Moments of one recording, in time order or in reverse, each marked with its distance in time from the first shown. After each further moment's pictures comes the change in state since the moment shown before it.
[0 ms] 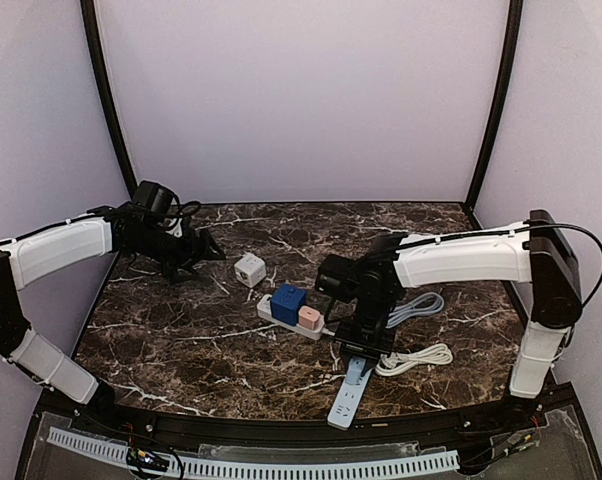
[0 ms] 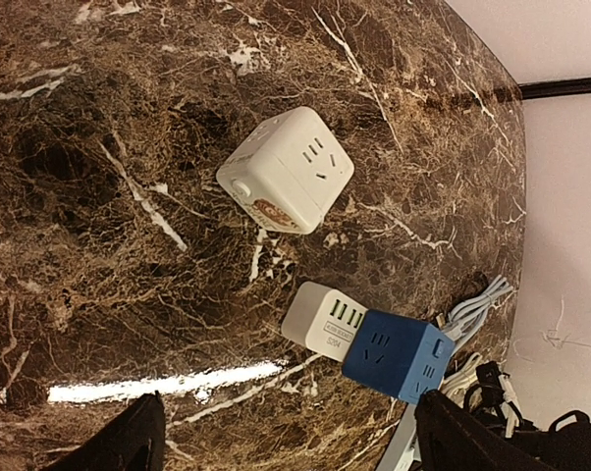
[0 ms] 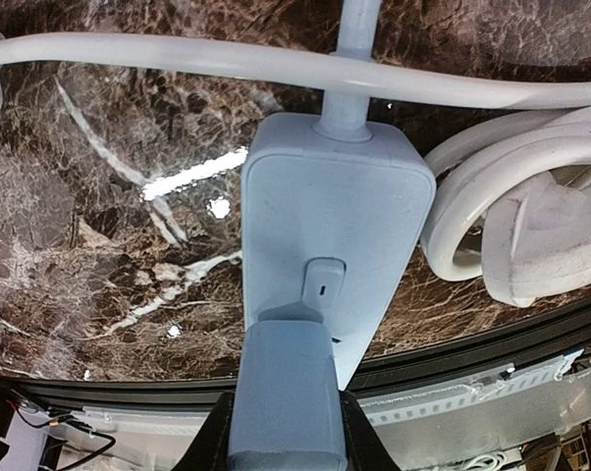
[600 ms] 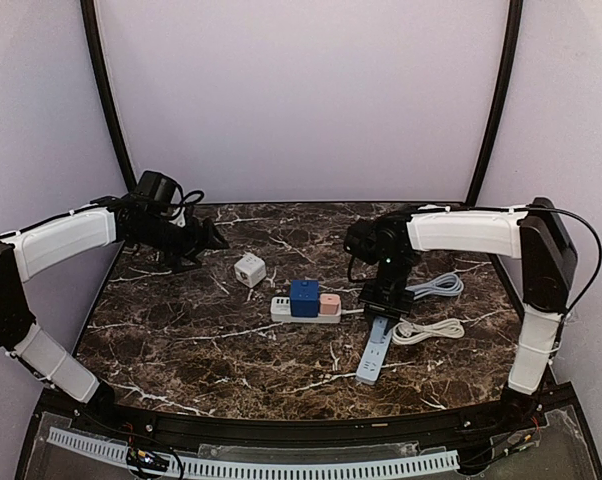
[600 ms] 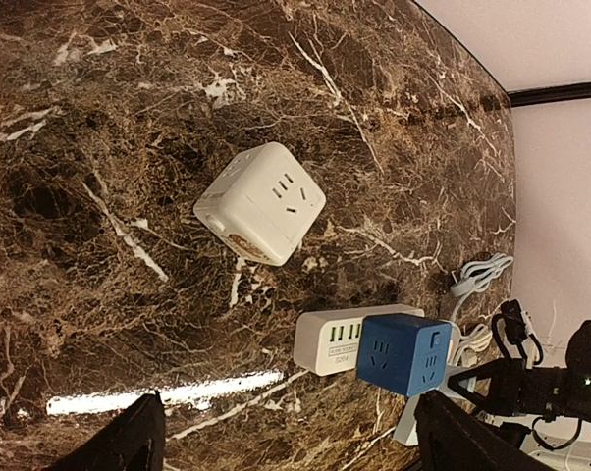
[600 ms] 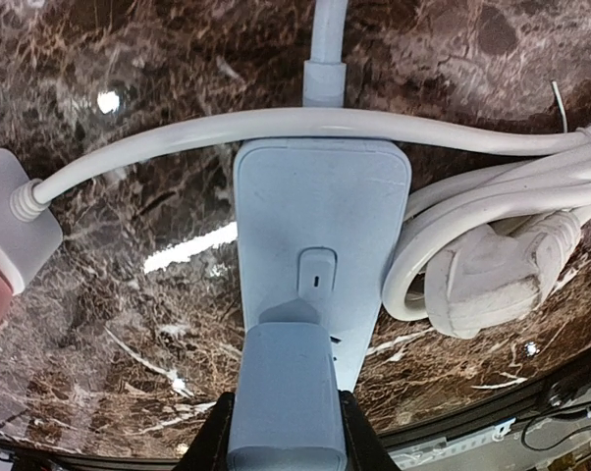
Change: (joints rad) left arm 0.000 0.050 0.088 -0.013 -0.001 0.005; right arm -0.252 0.012 0.071 -0.063 0.150 -0.186
